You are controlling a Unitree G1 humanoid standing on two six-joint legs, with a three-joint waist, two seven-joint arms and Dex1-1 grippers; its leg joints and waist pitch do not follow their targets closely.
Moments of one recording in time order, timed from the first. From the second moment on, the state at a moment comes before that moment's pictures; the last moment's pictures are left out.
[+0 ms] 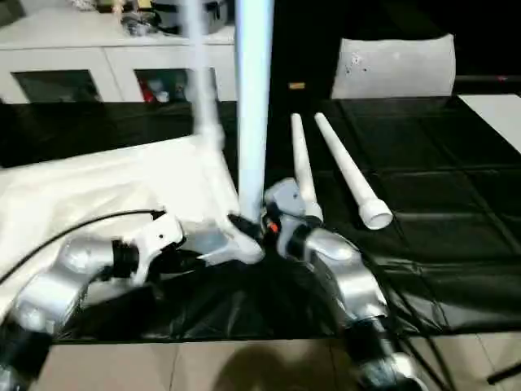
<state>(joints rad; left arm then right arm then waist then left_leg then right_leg) -0.25 0.38 -0.24 0.02 0.01 0.52 -0.84 -0.44 -0.10 0.15 0.39 0.18 0.19 0.59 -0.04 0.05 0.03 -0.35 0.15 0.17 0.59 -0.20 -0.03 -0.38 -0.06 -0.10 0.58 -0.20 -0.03</state>
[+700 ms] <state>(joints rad) -0.27 0.34 -0.29 -0.10 0.06 0.72 -0.69 -0.49 -0.02 0.11 0.53 0.15 0.12 0.48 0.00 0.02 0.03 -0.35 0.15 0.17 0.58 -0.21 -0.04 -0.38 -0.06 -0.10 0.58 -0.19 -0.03</state>
